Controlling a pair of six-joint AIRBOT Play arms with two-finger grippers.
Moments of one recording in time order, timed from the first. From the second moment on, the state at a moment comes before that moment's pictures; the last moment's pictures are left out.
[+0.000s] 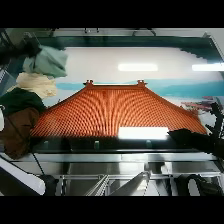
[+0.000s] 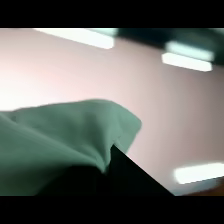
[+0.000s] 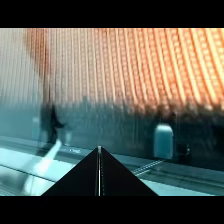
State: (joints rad) left arm 0.28 -1.93 2.06 0.62 -0.97 -1.06; right arm -0.30 -0.39 0.39 -0.78 1.26 1.30
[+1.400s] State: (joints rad) left arm -0.07 -1.46 1.23 0.85 -1.30 -1.13; right arm -0.21 -0.51 0.35 -0.70 1.19 1.29
